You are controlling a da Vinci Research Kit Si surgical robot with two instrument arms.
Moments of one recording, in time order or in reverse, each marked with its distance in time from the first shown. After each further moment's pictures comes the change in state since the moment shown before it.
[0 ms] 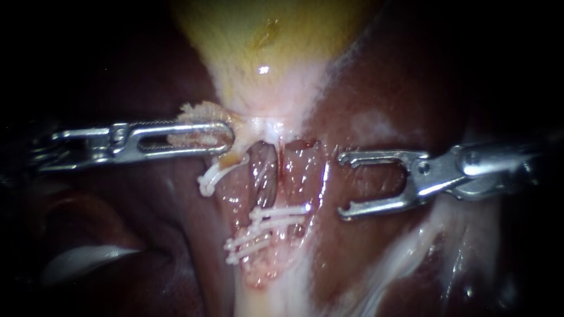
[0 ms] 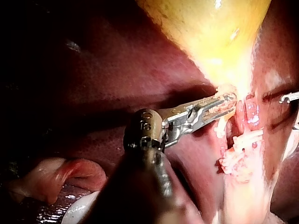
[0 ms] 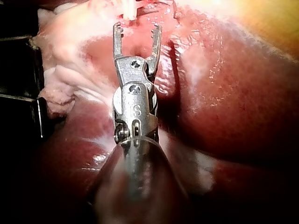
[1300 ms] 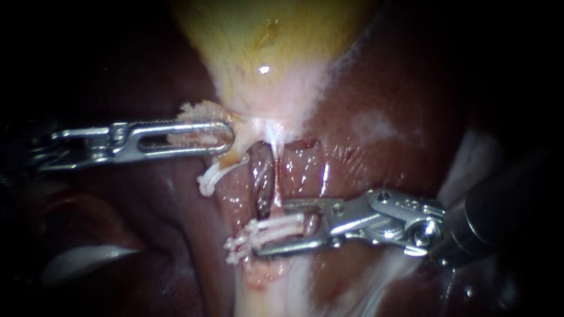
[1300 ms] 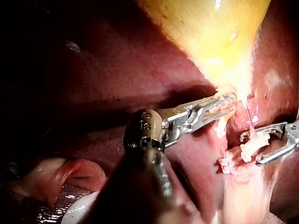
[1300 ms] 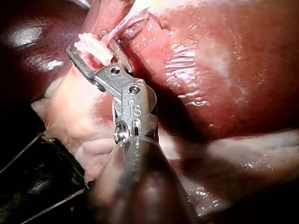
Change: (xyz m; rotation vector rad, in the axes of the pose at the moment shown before) right arm -0.003 -0.003 0.015 0.127 0.099 0.354; left arm 0.000 0.000 0.000 0.000 0.000 -0.001
